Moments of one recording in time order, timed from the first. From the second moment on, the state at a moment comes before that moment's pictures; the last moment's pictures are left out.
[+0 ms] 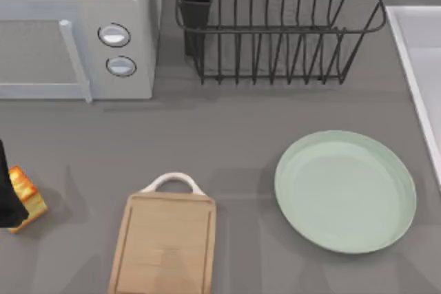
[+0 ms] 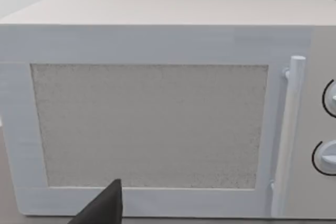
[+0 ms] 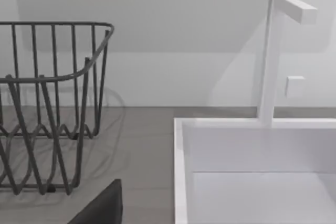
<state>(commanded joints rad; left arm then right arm) 0.00 0.00 0.00 0.00 0.00 0.00 0.00 0.00 0.00 0.00 0.00 0.00</state>
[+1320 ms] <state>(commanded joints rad) 0.00 0.00 0.00 0.00 0.00 0.00 -0.22 1.57 1.24 -0.79 0.00 -0.22</state>
